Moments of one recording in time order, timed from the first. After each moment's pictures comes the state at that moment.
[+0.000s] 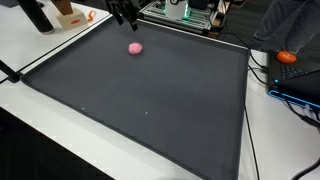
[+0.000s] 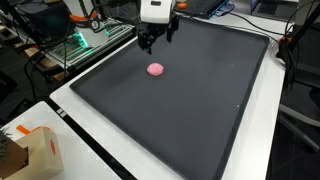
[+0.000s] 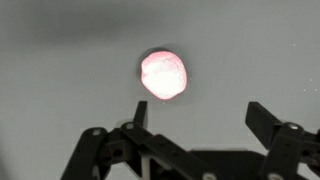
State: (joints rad) arm -0.05 0.15 -0.06 -2.18 0.17 2.12 0.04
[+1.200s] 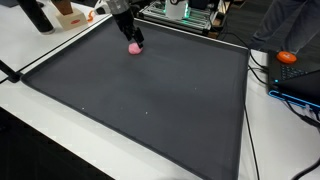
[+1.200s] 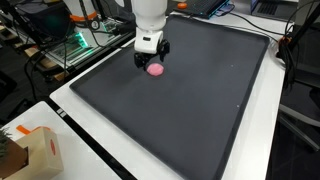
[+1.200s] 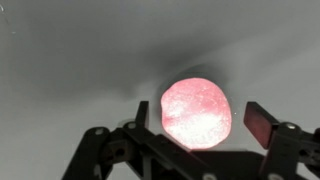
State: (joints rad) arm -0.05 0.26 -0.06 -2.34 0.17 2.41 0.10
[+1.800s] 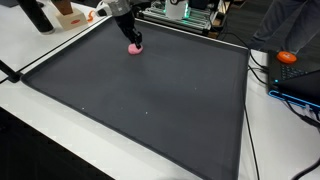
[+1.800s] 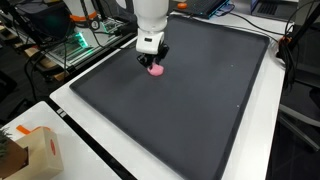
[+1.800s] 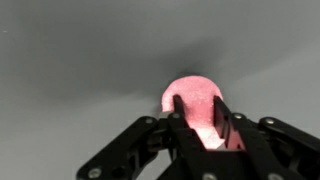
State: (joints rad) arm -0.04 0.27 -0.05 -2.34 0.17 2.42 0.10
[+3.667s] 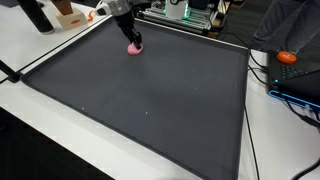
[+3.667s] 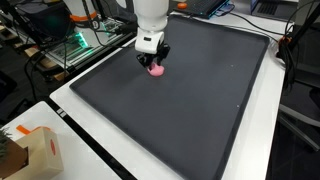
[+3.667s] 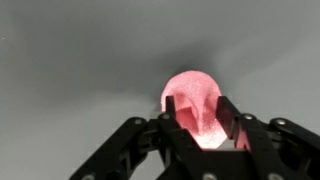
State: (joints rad) arm -0.04 0.27 -0.05 -2.34 0.17 2.43 0.16
